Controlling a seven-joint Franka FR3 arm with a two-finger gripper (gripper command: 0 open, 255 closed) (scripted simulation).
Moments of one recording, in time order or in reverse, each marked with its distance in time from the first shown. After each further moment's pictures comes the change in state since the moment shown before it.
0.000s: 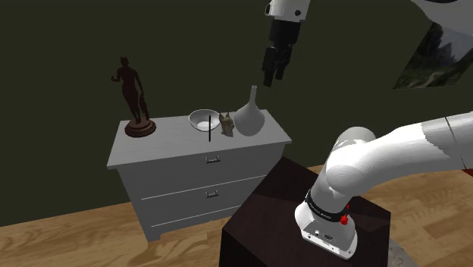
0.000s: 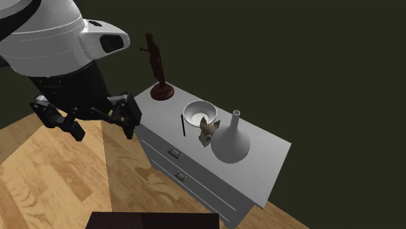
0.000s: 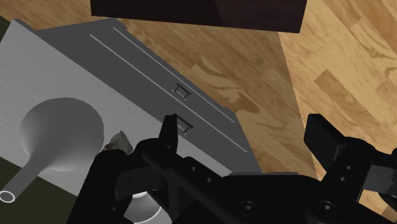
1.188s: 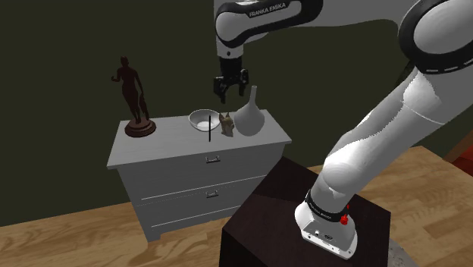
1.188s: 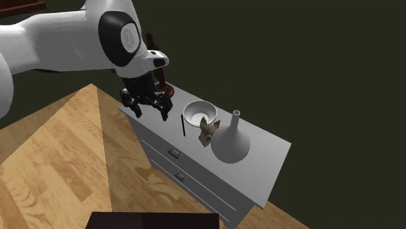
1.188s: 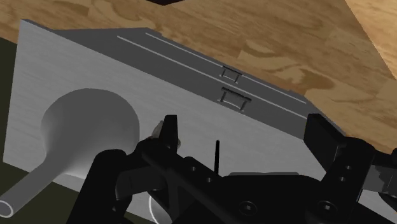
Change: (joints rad) arm -0.099 0.553 0.094 0.111 -0.093 0.358 0.309
